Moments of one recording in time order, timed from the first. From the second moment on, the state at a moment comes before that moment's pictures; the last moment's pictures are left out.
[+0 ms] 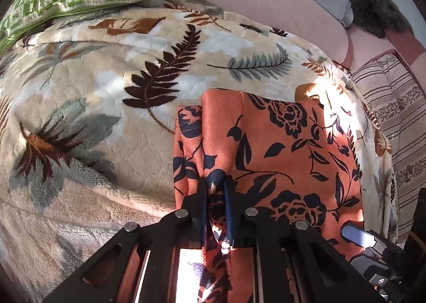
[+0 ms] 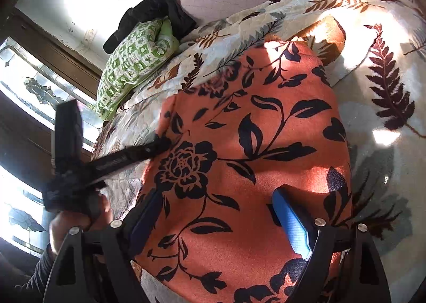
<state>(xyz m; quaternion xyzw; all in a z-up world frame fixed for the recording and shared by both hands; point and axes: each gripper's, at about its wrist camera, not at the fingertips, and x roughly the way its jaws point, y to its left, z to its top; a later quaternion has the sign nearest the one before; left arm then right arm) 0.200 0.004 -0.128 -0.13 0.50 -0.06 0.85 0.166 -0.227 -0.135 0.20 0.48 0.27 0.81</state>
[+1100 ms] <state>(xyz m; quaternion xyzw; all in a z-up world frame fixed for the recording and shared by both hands) 0.125 -0.014 -0.104 -0.07 0.50 -0.07 0.86 0.165 -0.248 -0.131 0.34 0.50 0.27 0.75</state>
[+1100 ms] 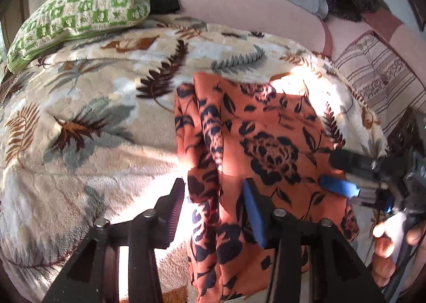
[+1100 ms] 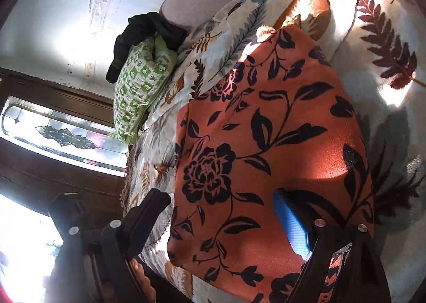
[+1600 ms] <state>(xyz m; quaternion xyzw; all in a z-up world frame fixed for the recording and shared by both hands) 0.095 -0.004 -0.118 -0.08 0.50 -0.06 0.86 0.126 -0.257 -0.115 0.34 0.49 0.26 0.75</state>
